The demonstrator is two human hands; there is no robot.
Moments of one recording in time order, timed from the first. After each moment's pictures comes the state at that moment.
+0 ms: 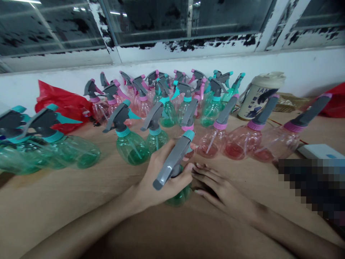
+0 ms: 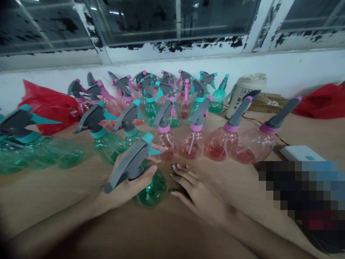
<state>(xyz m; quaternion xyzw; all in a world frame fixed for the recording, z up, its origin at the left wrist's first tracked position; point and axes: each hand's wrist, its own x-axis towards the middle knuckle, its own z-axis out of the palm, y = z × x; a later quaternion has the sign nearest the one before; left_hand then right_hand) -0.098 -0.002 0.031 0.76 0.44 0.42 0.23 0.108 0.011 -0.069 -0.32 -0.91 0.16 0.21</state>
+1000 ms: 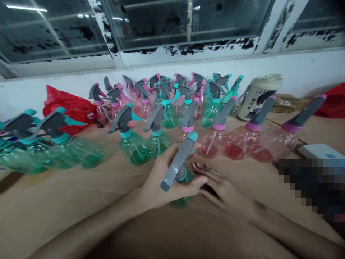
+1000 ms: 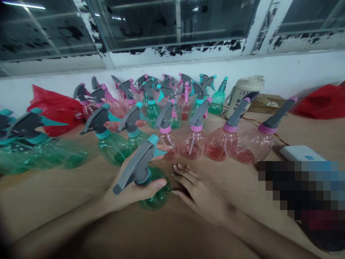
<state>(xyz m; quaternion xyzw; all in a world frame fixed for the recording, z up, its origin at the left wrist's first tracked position) -0.095 -0.008 0.037 0.76 0.42 0.41 0.28 0.108 0.010 -0.070 -0.31 -0.91 0.15 0.23</state>
